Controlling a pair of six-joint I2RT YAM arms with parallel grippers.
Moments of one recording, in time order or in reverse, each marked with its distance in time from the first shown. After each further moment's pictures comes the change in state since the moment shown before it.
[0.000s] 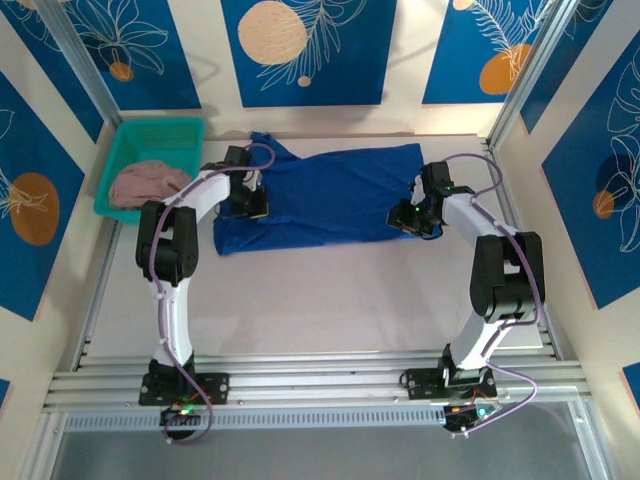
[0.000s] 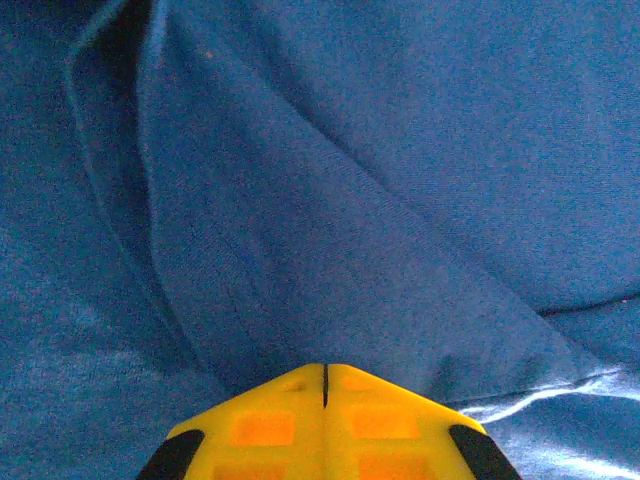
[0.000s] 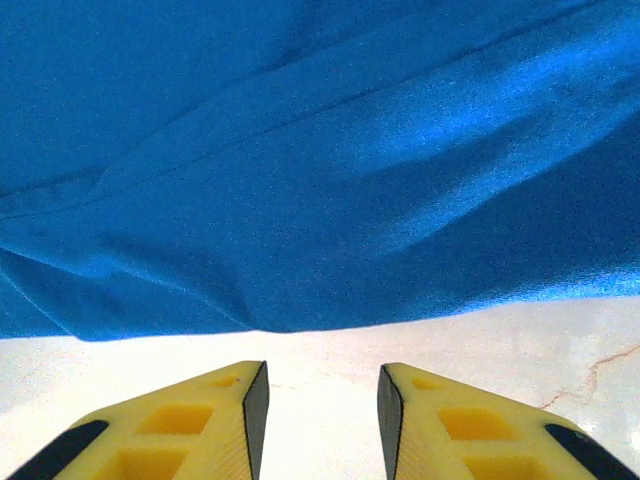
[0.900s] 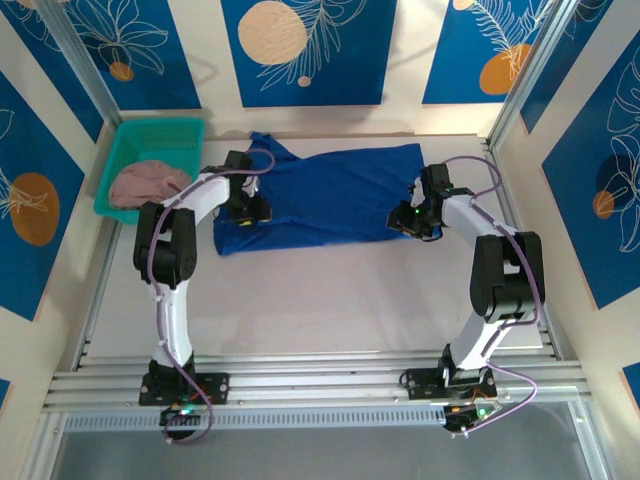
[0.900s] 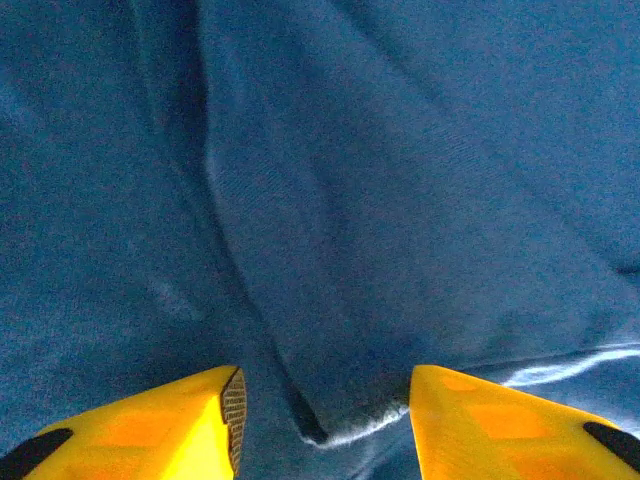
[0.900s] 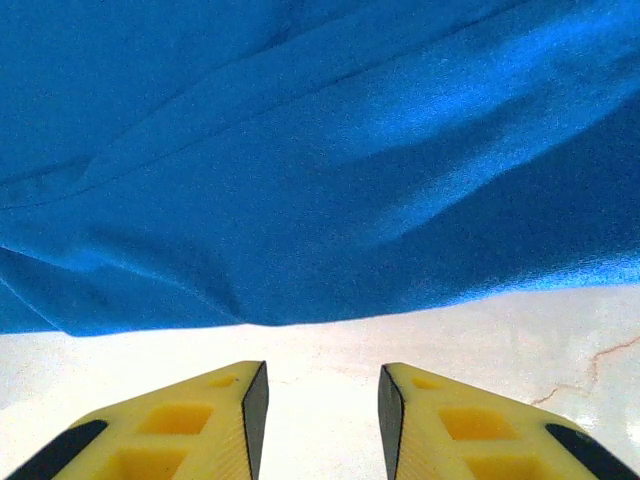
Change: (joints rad) left arm 0.002 -0.033 -0.066 -0.024 -0.064 0.014; right arm 0.000 0.000 -0.017 0.003 0.000 0.000
